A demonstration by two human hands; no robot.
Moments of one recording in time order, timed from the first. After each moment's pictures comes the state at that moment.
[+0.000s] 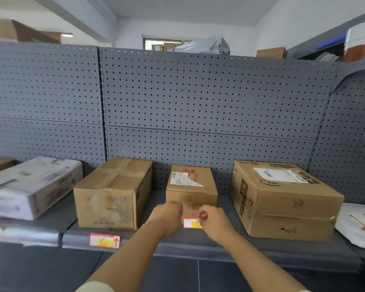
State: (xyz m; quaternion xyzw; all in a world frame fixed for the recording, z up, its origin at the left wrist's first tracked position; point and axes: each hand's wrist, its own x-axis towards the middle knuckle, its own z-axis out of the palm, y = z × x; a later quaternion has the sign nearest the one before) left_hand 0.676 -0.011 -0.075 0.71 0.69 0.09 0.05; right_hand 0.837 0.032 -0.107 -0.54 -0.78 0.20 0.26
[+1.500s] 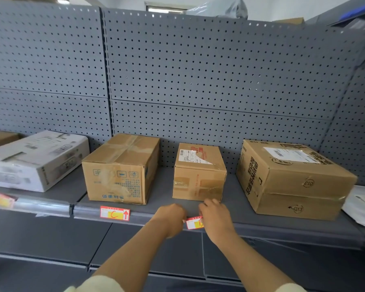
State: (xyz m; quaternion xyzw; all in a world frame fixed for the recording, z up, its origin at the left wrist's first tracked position) left_hand 0.662 -0.027 -0.145 0.74 0.66 0.01 0.08; right_hand 0.816 0.003 -0.158 -0.52 -0.84 -0.11 0.09
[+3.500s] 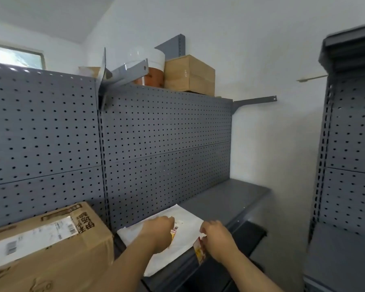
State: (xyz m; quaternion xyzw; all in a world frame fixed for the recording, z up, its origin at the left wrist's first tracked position) left_hand 1.237 0.127 -0.040 0.92 0.38 0.05 -0.01; right_hand 1.390 0.027 -0.079 -0.82 -0.54 -0.05 0.18
